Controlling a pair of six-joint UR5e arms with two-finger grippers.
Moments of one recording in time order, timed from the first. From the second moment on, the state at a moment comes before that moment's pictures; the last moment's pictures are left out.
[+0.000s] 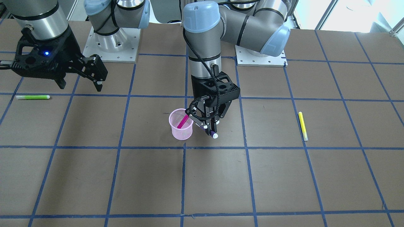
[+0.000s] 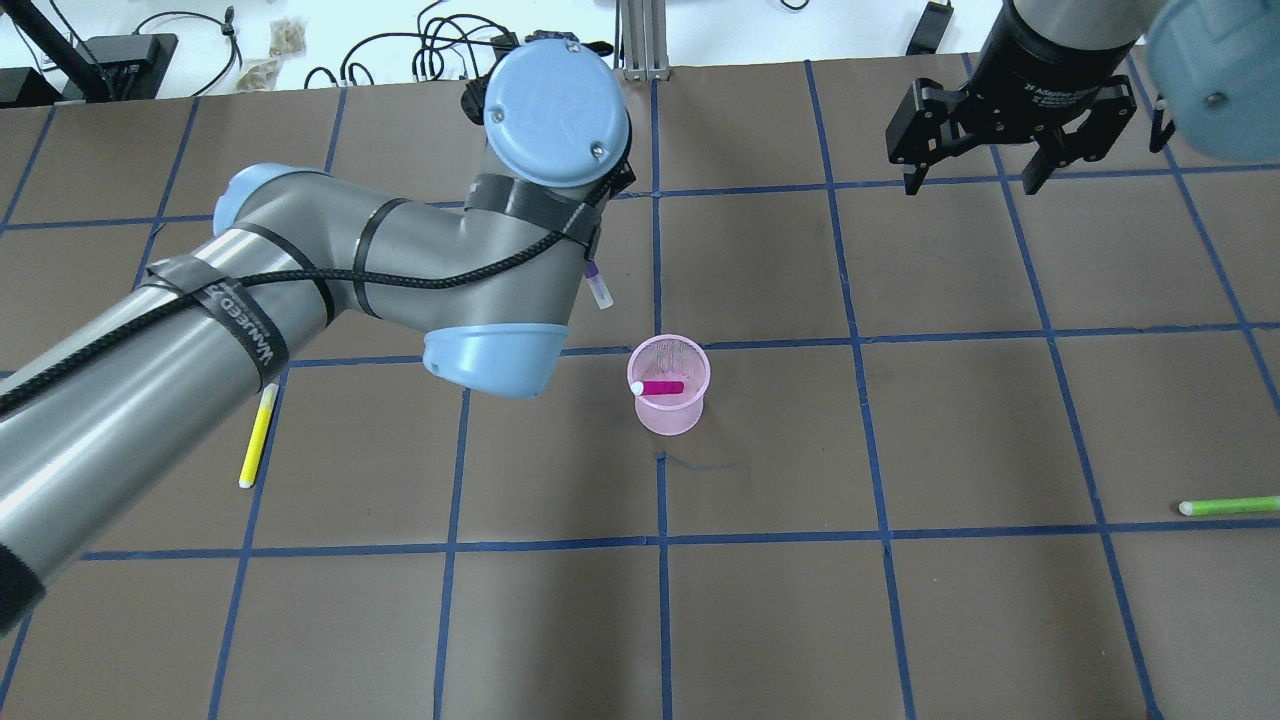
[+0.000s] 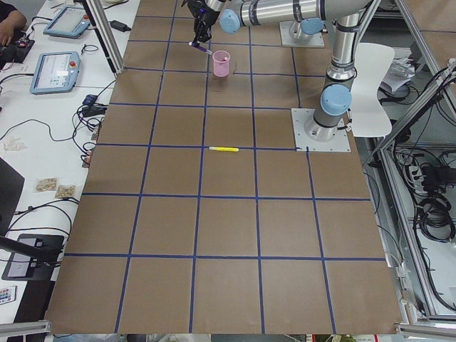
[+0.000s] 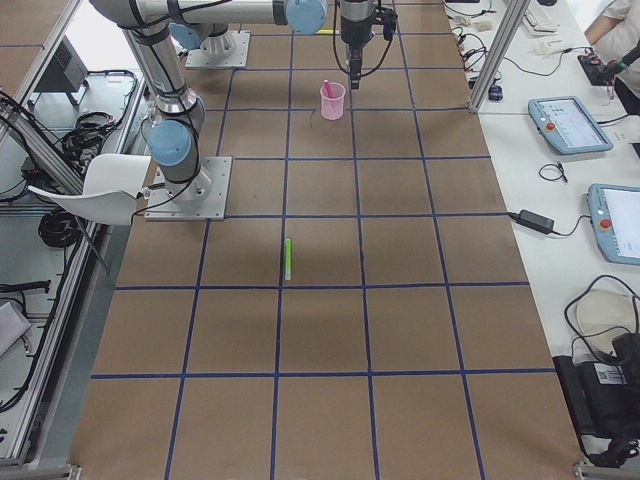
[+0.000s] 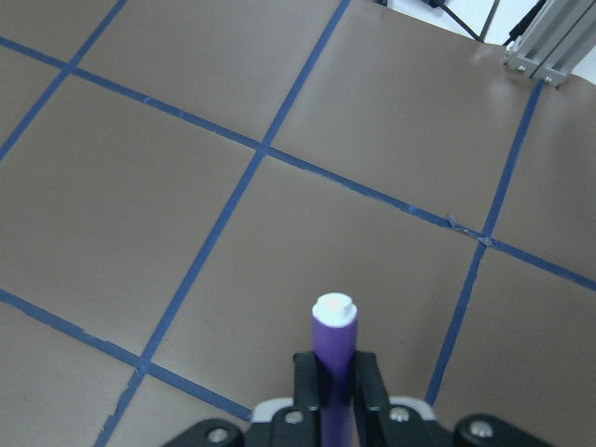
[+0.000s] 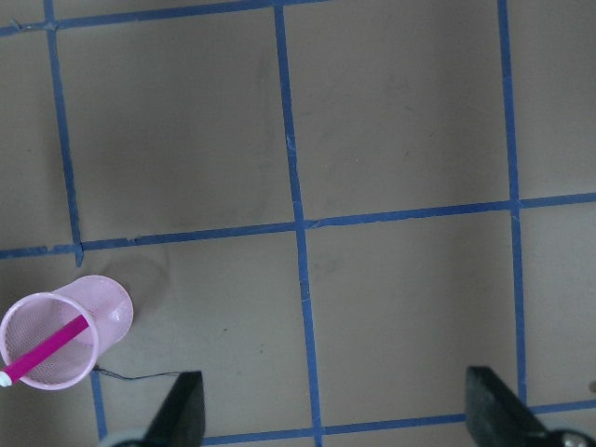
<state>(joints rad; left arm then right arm) -1.98 -1.83 -1.72 -0.76 1.88 -0.80 1.55 -1.55 1.54 -1.63 -1.59 0.02</state>
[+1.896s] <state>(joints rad) -2.15 -2.01 -1.74 -0.70 1.95 -0.93 1.52 -1.56 1.54 -1.63 -1.60 -0.18</state>
